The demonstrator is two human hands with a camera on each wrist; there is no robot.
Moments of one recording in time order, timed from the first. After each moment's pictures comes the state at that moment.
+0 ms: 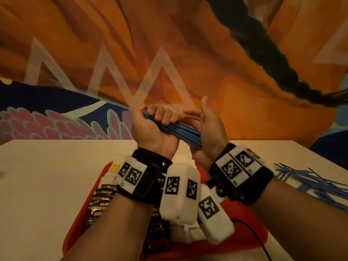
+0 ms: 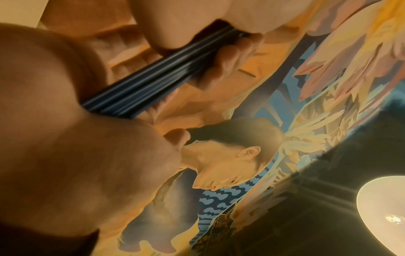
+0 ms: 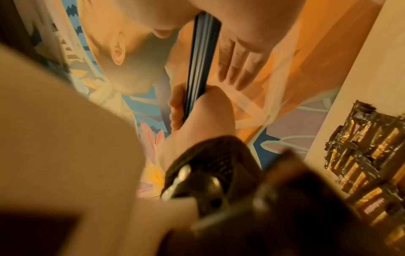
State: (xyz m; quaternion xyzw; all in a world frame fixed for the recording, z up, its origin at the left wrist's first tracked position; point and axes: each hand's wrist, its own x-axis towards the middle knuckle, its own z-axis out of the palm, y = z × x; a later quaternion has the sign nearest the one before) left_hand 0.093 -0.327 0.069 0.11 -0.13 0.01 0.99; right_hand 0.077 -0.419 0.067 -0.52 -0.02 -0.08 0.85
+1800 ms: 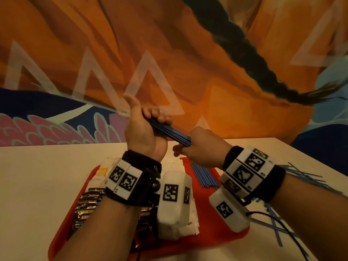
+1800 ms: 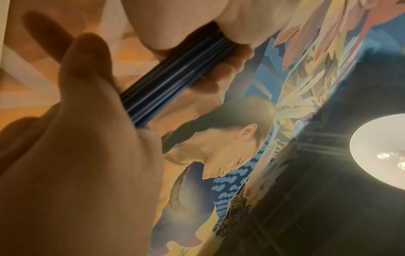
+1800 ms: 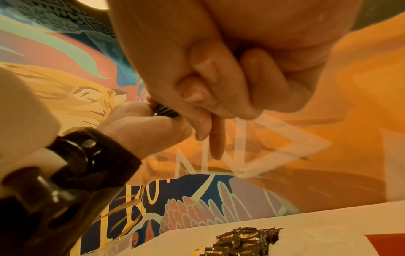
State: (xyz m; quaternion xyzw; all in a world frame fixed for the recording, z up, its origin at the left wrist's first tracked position) left_hand 0.081 -0.337 0.070 0.24 -0.14 0.07 0.96; right_hand 0.054 -0.467 0.068 -0.95 -0.10 -0.04 0.29
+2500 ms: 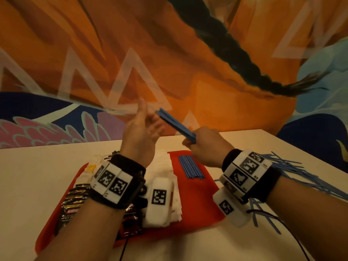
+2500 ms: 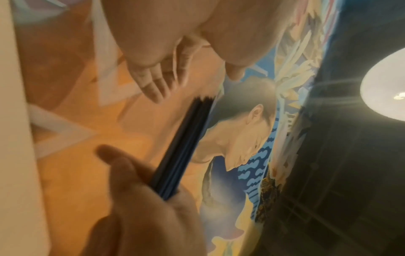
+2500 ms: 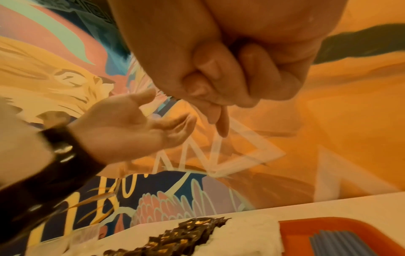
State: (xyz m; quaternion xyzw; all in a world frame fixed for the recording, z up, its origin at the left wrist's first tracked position) left_hand 0.071 -0.357 0.048 0.51 -0.11 0.04 0.85; right_hand 0.040 -0.514 0.045 -0.96 0.00 -0.11 0.24
